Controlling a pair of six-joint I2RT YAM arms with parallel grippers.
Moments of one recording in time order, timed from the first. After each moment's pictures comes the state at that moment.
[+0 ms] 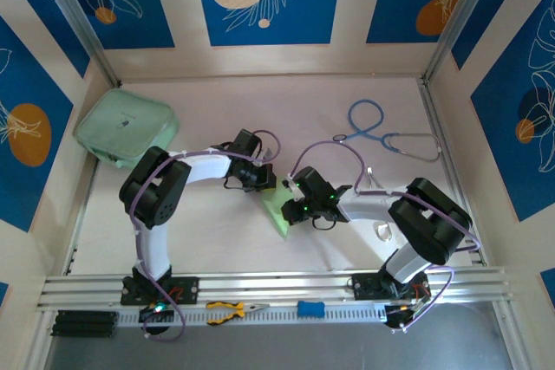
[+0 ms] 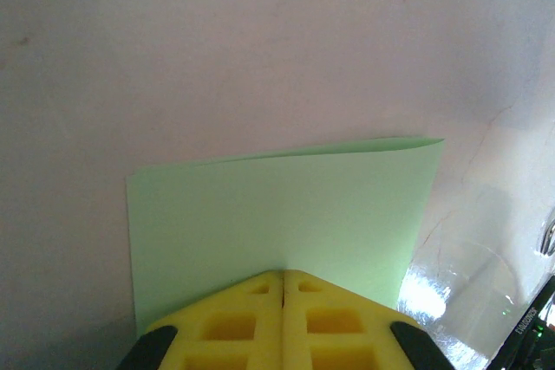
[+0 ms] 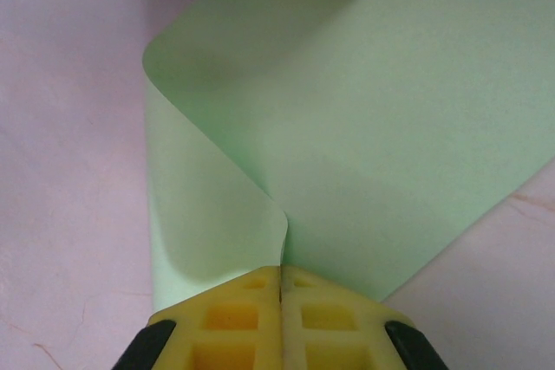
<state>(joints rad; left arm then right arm) -0.59 1.95 1.12 -0.29 0.54 -0.62 0.79 1.56 0.62 -0.03 -0.25 0.44</state>
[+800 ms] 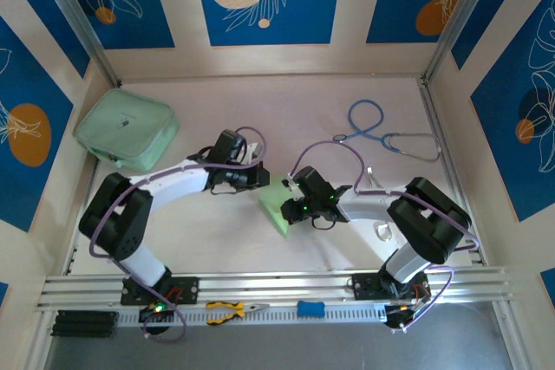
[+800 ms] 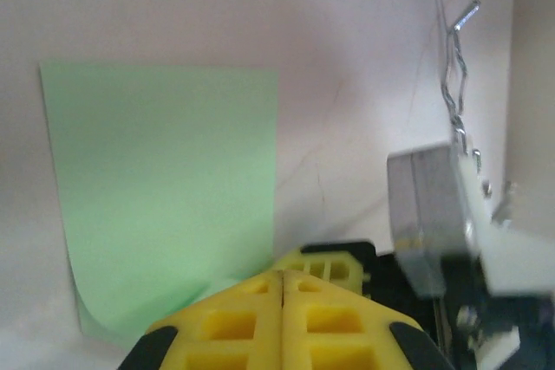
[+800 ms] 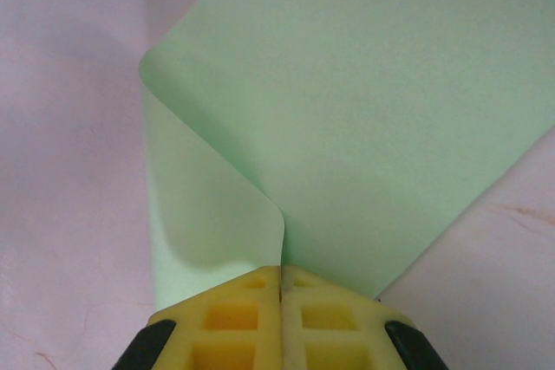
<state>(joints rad) -0.59 1.60 0.88 -0.17 0.56 -0.71 0.78 1.57 0.62 -0.01 -0.25 0.45</state>
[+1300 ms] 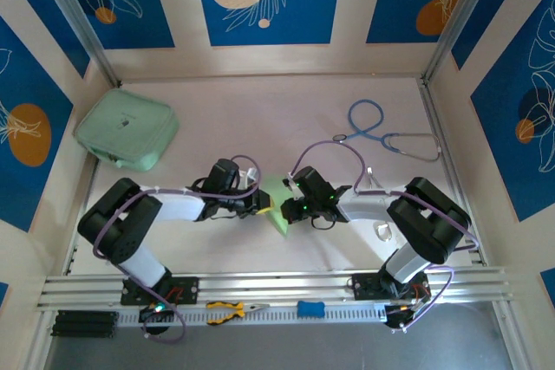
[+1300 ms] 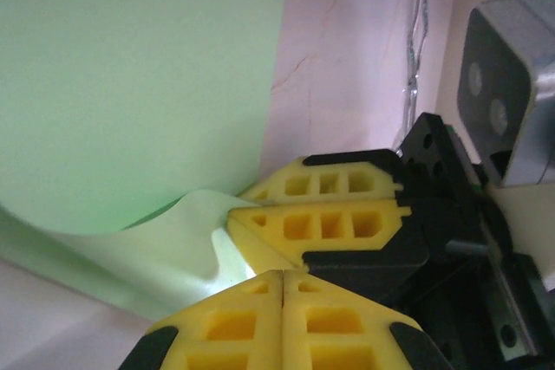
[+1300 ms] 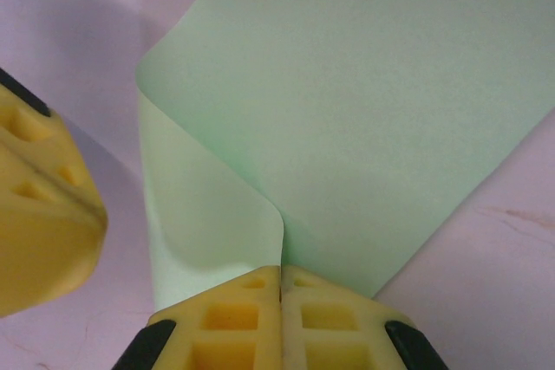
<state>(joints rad) -0.64 1.61 0.56 0.34 0.69 -1.01 0.78 1.57 0.62 0.00 -0.24 0.47</state>
